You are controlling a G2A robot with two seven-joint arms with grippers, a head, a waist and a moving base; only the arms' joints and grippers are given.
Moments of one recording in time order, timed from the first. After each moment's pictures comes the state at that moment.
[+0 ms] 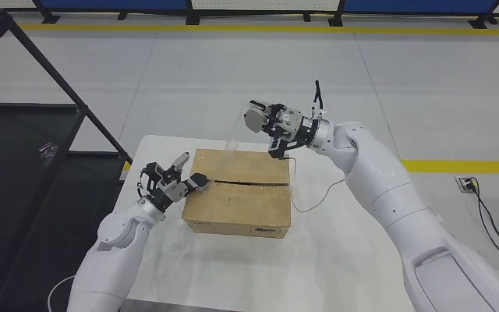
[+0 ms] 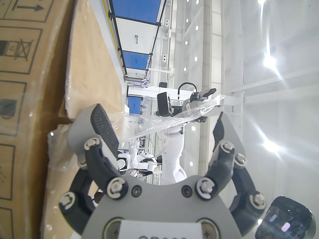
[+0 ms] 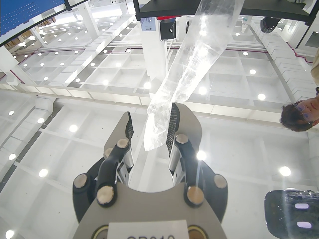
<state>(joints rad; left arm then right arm) 0.87 -1.18 -1.34 -1.16 -0.65 -0.15 -0.75 -0.10 -1.40 0.72 -0.61 2.35 1.01 0.27</state>
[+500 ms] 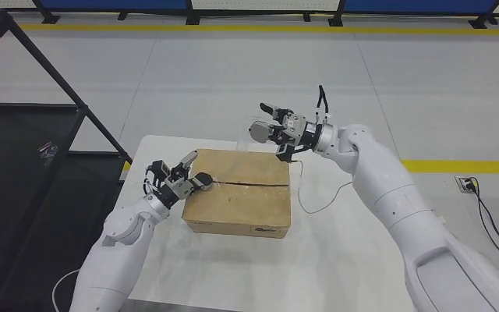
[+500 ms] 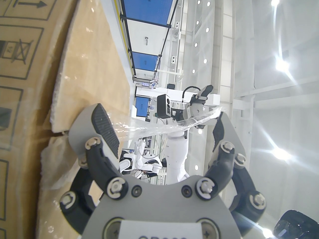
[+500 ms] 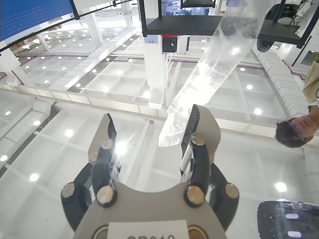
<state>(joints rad) 0.84 -1.19 -1.31 -1.16 -0.60 -0.10 -0.70 -0.10 -1.39 0.72 -0.56 2.21 1.01 0.34</state>
